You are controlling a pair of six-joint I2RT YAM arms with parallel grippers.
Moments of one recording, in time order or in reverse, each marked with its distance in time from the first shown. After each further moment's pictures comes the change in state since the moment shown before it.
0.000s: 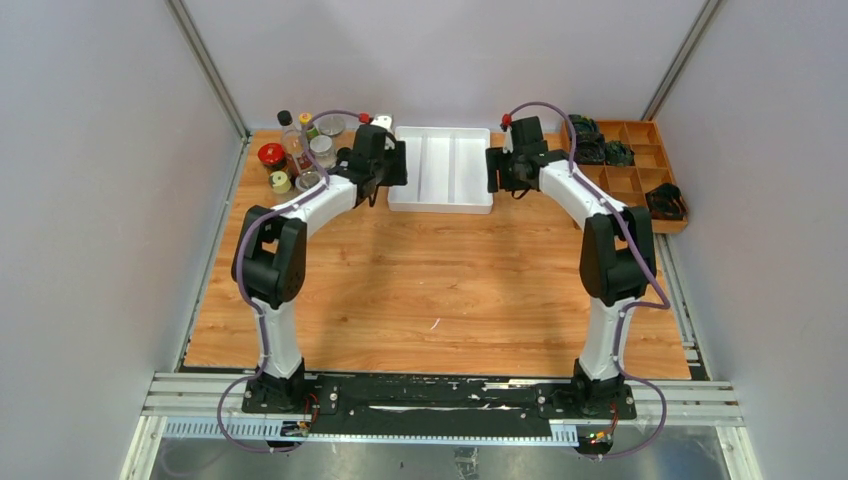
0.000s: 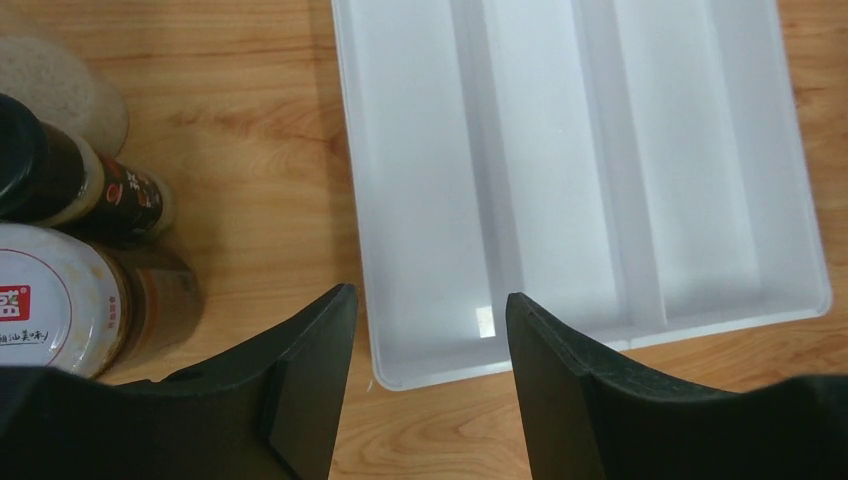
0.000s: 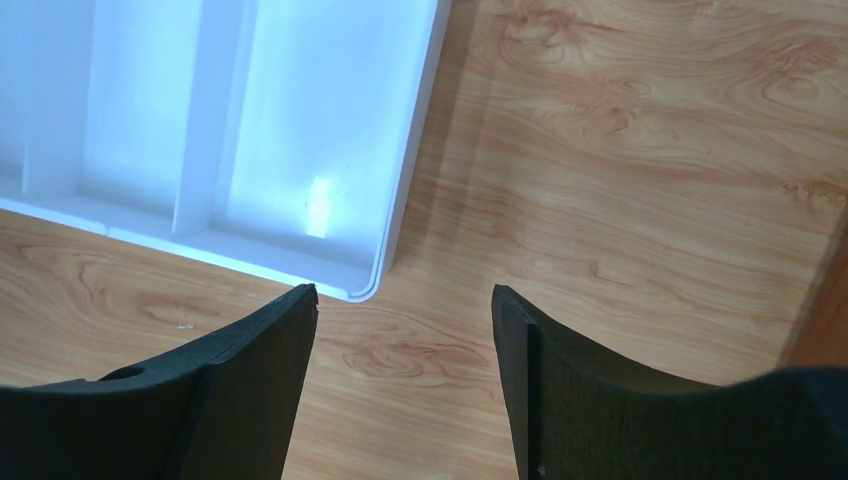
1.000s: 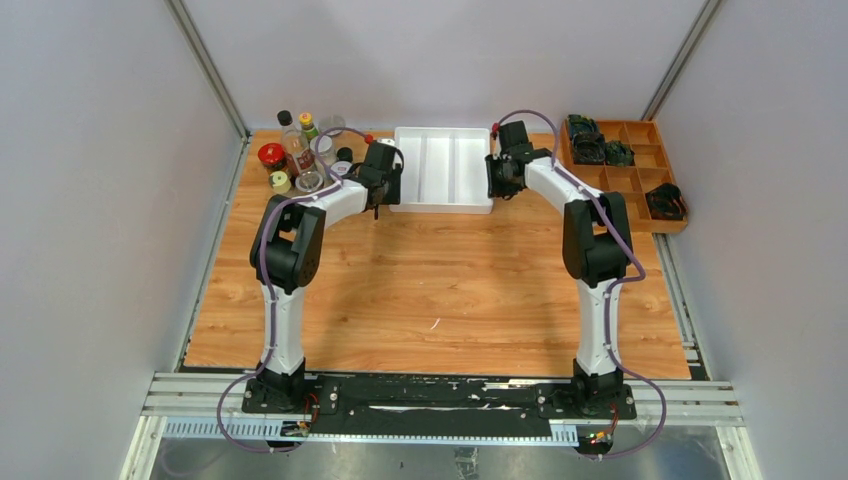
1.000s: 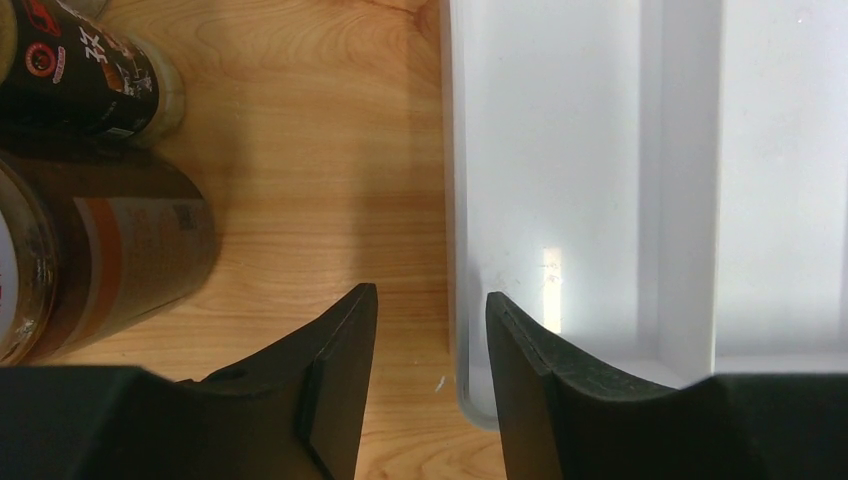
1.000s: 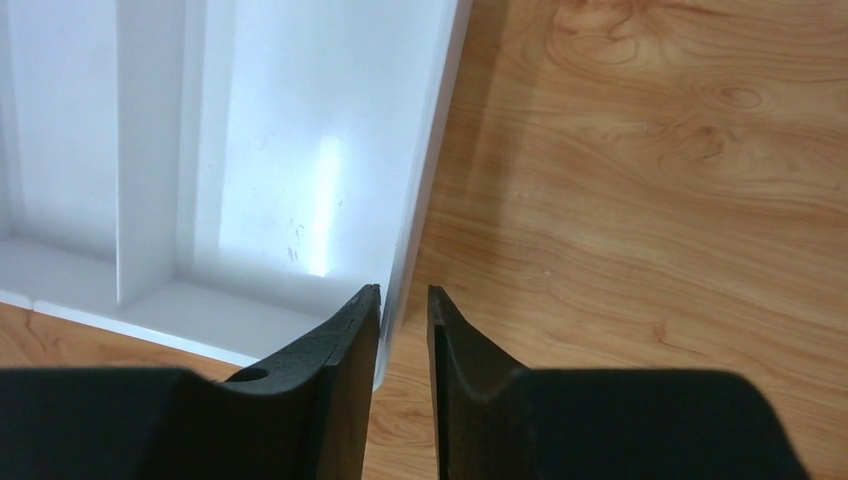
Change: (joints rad) left arm -0.002 0.169 0.027 -0.092 -0.148 0.010; right arm 0.005 0.217 0.145 -0.043 -0.021 0.028
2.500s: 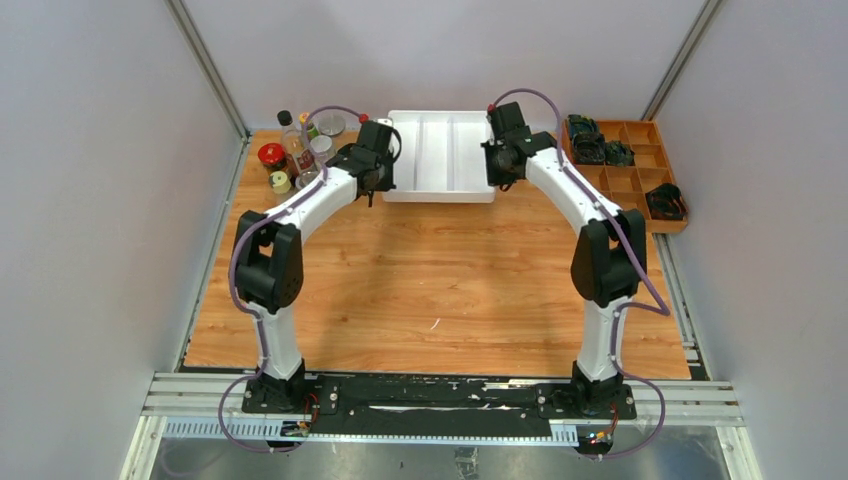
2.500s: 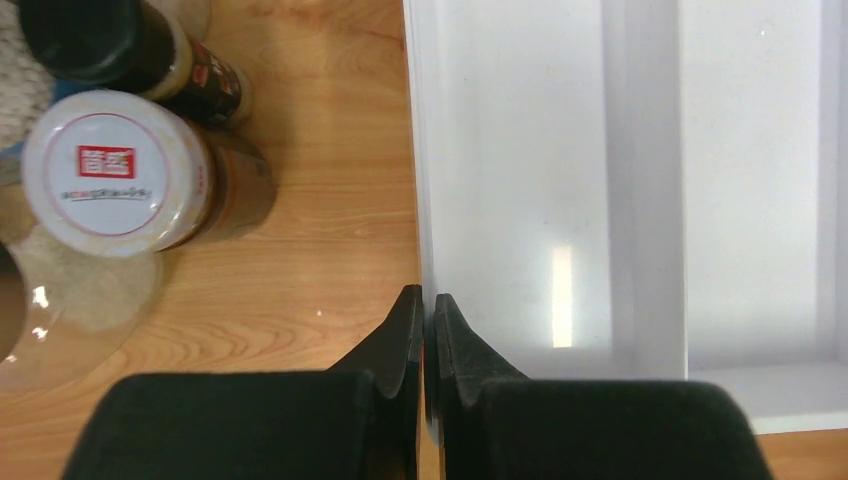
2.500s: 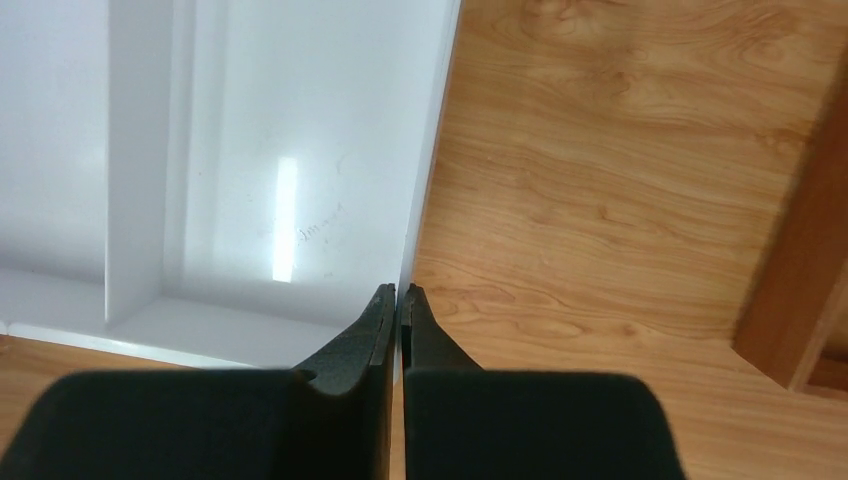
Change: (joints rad) left arm -0.021 -0.165 0.083 -0.248 0.003 -0.008; right arm 0.082 -0.150 0.076 -0.217 0.150 0.032
